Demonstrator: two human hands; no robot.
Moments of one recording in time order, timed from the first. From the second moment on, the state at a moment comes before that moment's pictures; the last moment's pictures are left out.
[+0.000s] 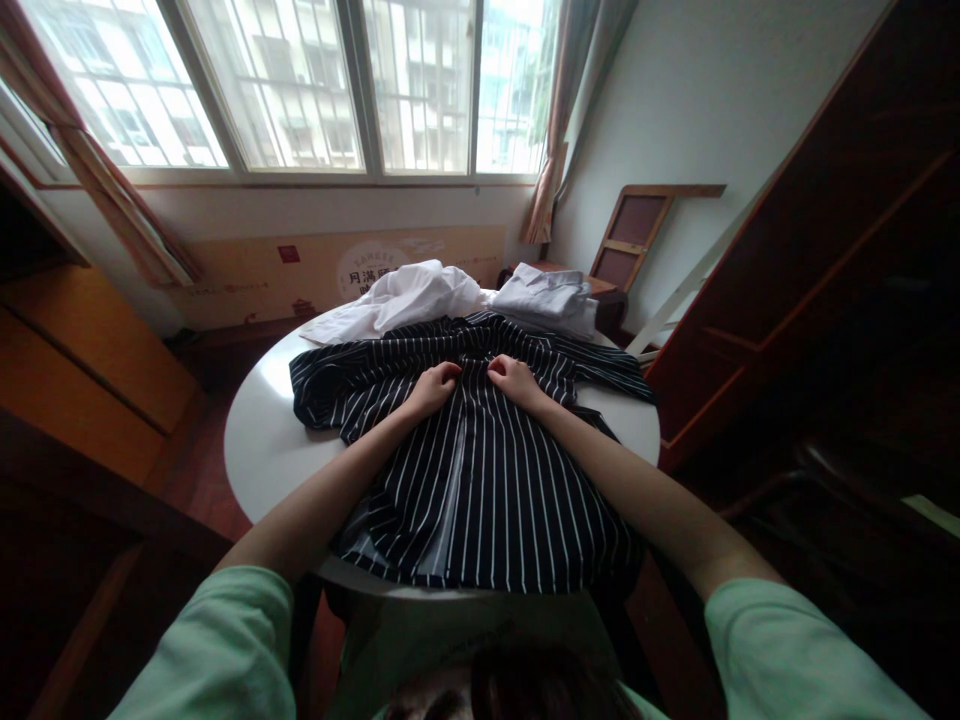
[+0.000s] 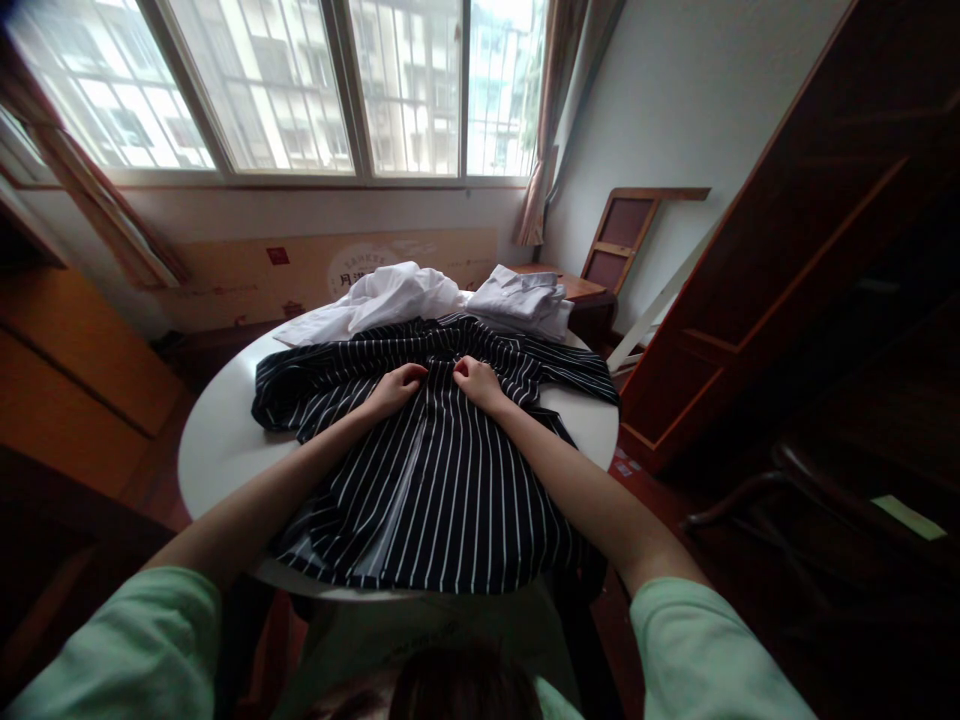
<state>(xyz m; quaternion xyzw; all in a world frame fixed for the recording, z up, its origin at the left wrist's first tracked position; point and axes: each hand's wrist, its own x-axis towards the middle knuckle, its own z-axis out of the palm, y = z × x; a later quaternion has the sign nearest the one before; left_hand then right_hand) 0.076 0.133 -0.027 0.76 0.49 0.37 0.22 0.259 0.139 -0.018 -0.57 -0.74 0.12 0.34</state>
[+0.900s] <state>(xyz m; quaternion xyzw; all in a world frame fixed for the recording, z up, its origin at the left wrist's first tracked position) 0.053 0.109 0.030 0.89 0.37 0.08 0.27 0.254 0.138 -0.015 -0.48 -0.86 0.07 0.18</state>
